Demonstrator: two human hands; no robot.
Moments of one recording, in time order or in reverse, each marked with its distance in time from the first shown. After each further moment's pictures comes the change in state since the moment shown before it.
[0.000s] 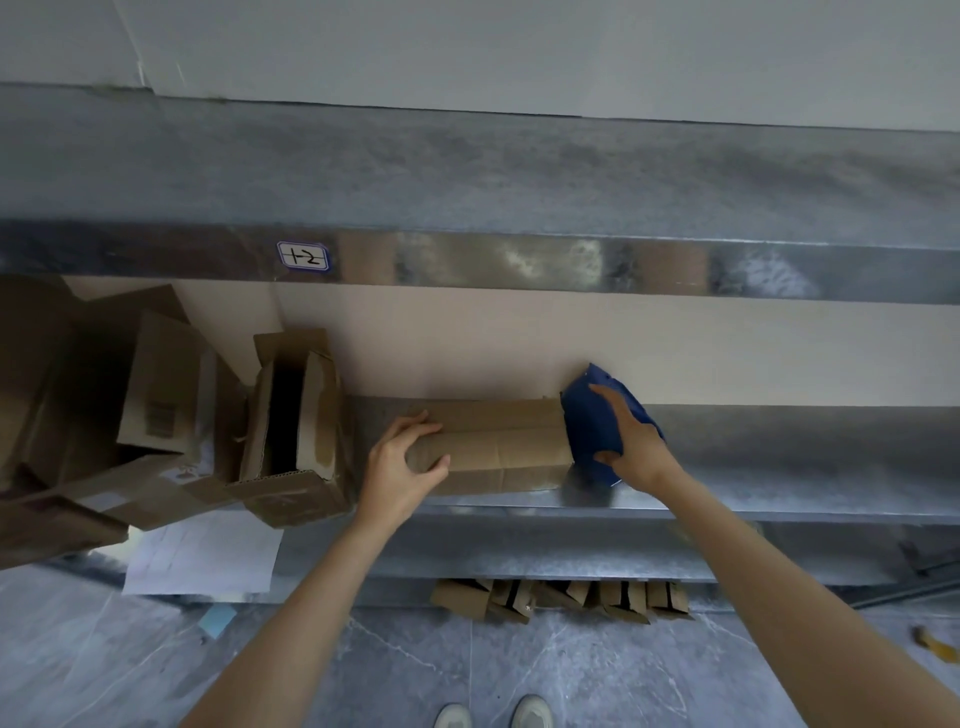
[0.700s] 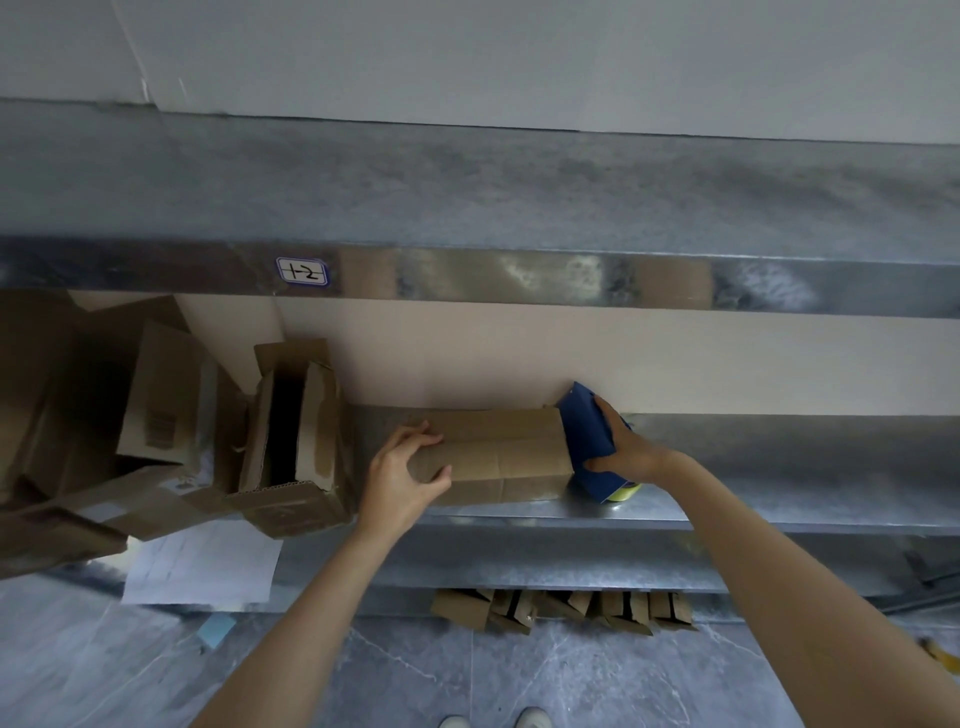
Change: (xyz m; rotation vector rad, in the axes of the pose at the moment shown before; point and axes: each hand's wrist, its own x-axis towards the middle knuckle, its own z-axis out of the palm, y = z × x) left_hand 0.001 0.003 0.001 0.057 -0.008 -0.010; right_hand 0.033 0.015 -0.002 0.222 -0.264 0.061
